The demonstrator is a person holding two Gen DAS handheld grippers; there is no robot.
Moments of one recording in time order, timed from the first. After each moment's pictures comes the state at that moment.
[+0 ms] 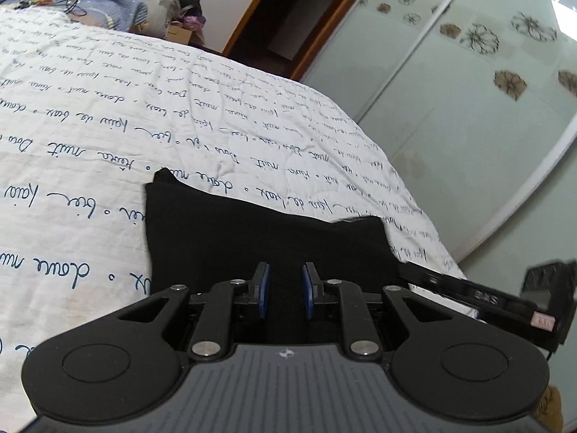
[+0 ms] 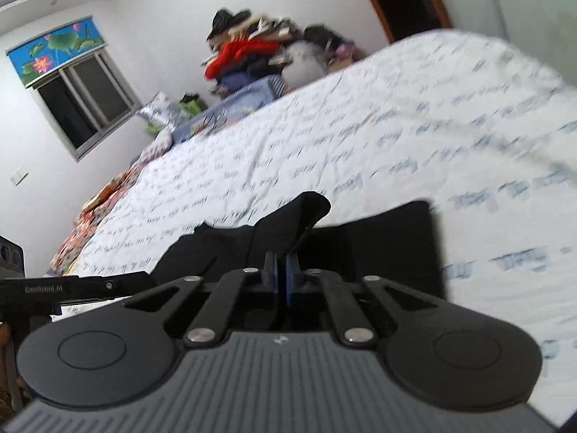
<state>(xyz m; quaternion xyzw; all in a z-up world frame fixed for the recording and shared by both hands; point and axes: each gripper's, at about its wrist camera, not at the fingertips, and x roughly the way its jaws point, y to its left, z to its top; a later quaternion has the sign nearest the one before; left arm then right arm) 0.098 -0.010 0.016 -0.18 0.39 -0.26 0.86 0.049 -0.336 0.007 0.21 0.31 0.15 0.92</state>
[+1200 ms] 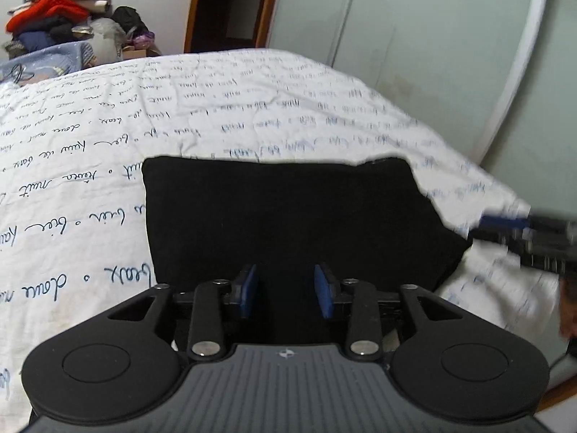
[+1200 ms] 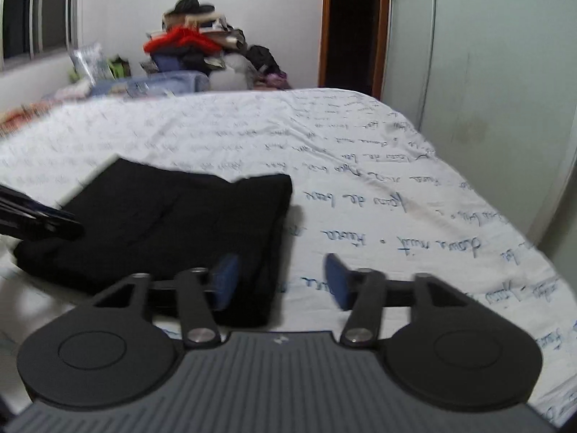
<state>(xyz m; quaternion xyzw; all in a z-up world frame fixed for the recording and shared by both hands) 0.067 -0.064 -0.003 -0.01 0.37 -0.30 0.88 -0.043 -0.344 0.012 0.01 0.29 0.01 0.96</state>
